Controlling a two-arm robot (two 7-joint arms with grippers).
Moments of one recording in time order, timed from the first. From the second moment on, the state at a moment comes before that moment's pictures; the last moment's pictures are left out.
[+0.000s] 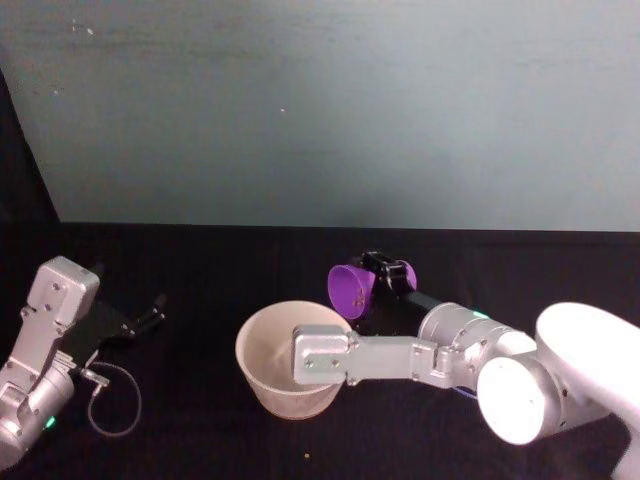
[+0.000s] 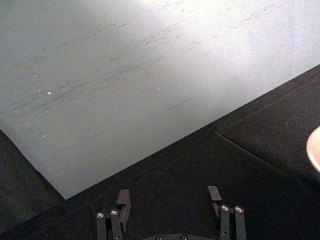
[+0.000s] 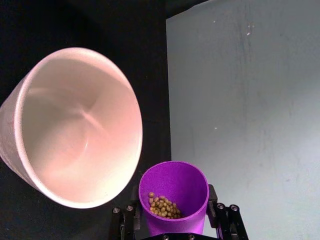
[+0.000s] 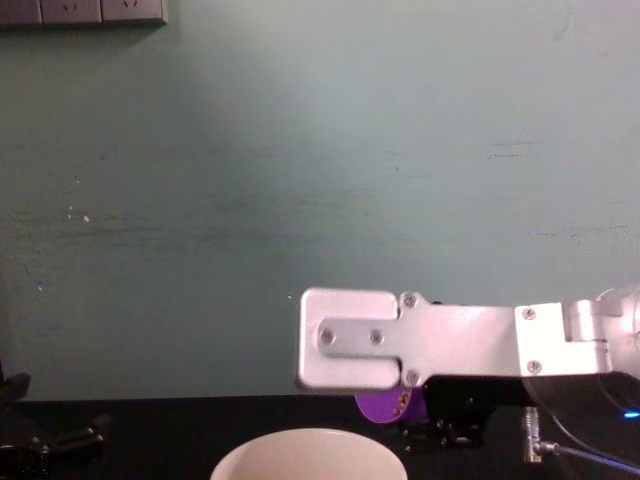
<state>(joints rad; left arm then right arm) -0.20 0.60 0.45 -1.41 -0.25 -0.12 0.03 0.63 0.56 -0.96 -1.64 -0.57 0.39 0.33</state>
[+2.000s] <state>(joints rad) -0.20 0.60 0.45 -1.41 -0.25 -0.12 0.03 0.70 0.55 -1.23 -1.67 -1.32 0.49 0.45</state>
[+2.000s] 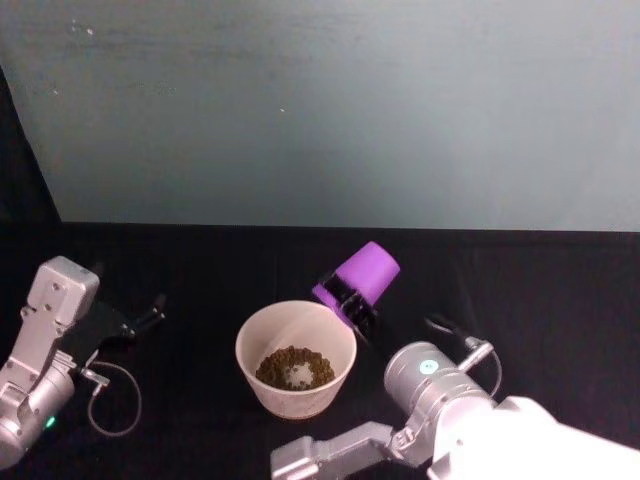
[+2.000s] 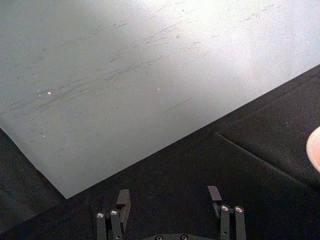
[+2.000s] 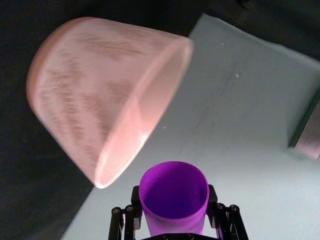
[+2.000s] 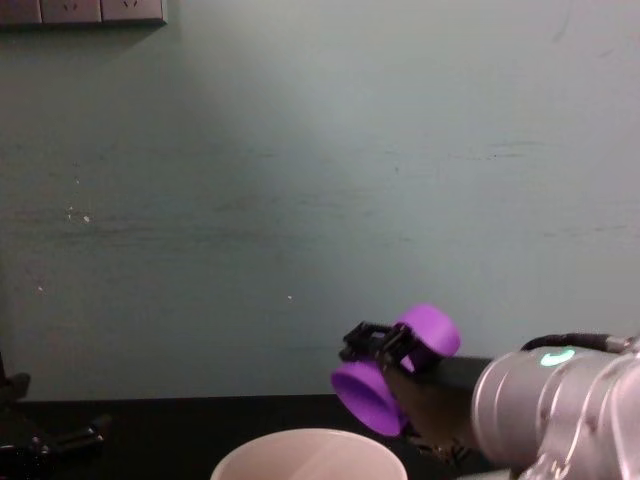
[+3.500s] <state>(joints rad) -0.20 0.60 0.45 -1.41 -0.25 -0.12 0.03 0.33 0.40 -0.36 -1.24 0.41 -0.07 0.59</state>
